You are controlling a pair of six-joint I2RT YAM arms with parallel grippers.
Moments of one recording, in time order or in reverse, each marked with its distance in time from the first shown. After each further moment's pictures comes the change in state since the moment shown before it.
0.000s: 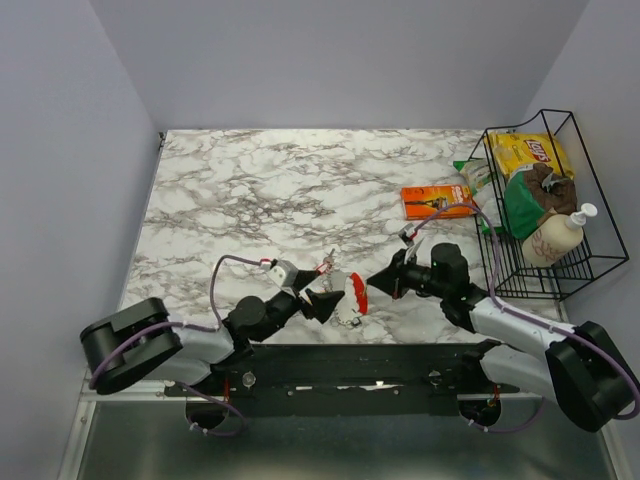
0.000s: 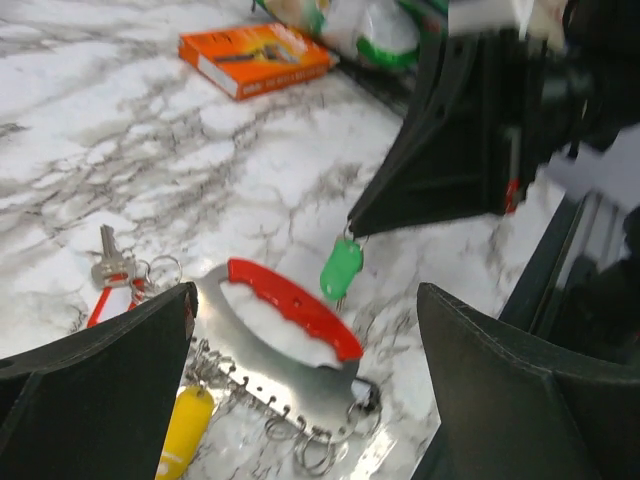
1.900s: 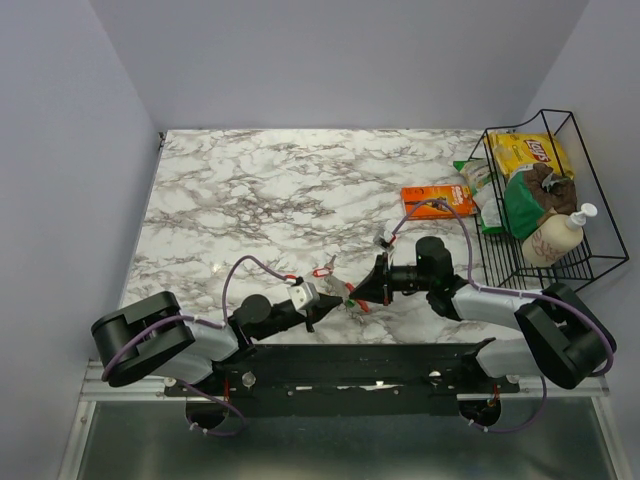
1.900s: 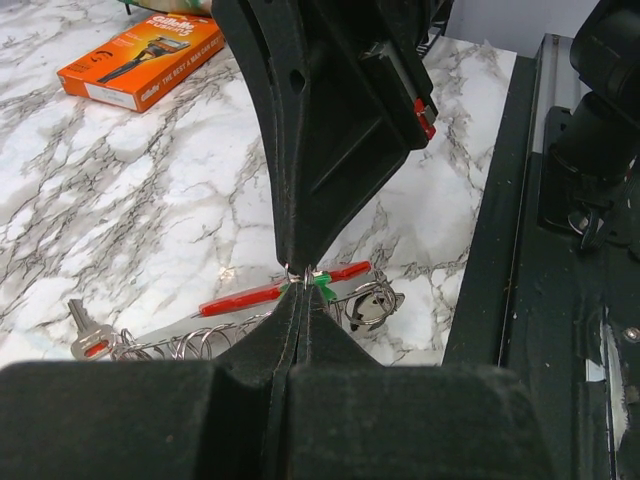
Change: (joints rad) left arm 0.006 0.034 0.015 -0.003 0.301 0.305; right arm 0.047 0.241 0.060 0.193 -0.339 -0.042
